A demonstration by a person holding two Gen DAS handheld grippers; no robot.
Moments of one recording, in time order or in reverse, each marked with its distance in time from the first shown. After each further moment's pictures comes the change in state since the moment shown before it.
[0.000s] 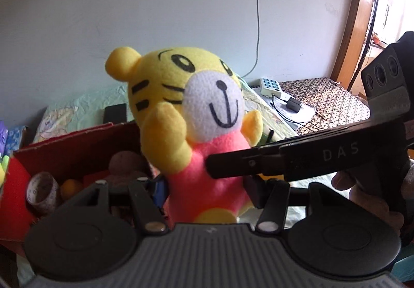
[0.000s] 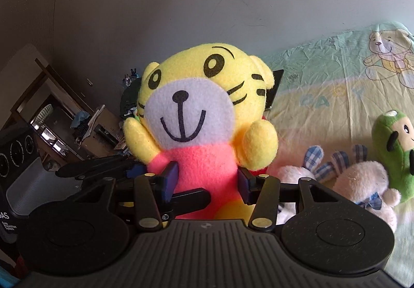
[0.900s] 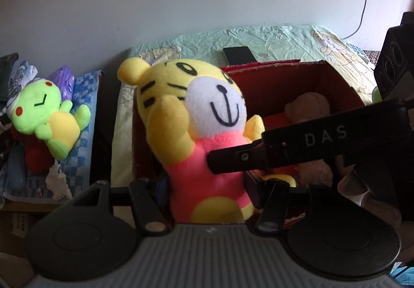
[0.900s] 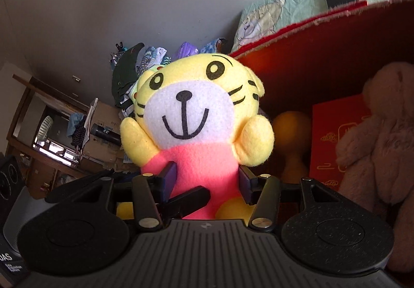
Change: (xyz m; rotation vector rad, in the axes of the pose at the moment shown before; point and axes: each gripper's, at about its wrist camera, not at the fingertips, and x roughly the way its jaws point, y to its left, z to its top) left arm 0.014 0.237 -0.045 -0.060 0.225 0.198; right arm 0.220 0.092 -0.016 0.293 0.201 0.029
